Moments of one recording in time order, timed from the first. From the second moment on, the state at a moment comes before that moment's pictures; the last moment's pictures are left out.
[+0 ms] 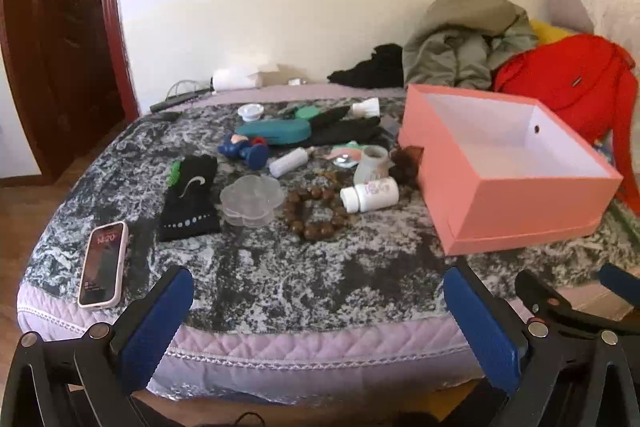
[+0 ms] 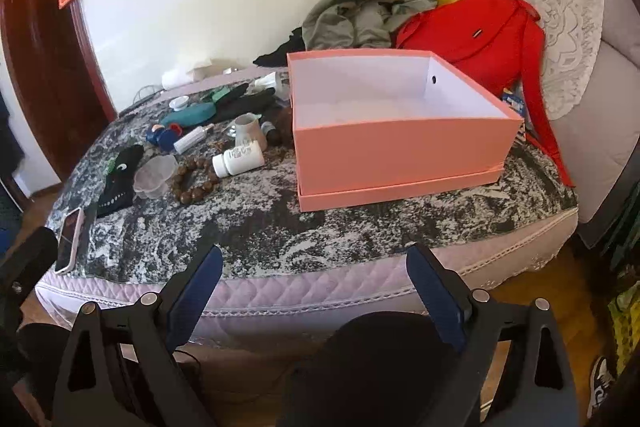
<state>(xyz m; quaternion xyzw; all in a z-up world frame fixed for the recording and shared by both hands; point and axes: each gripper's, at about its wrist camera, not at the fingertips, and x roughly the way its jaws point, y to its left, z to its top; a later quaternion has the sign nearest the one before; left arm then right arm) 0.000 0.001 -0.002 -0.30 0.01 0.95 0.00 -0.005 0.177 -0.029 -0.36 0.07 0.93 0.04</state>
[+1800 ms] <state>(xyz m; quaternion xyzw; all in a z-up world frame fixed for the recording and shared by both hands) 0.006 -0.020 -0.006 -0.31 0.01 0.95 -0.02 0.005 0.147 0.000 -0.33 0.00 0.94 0.05</state>
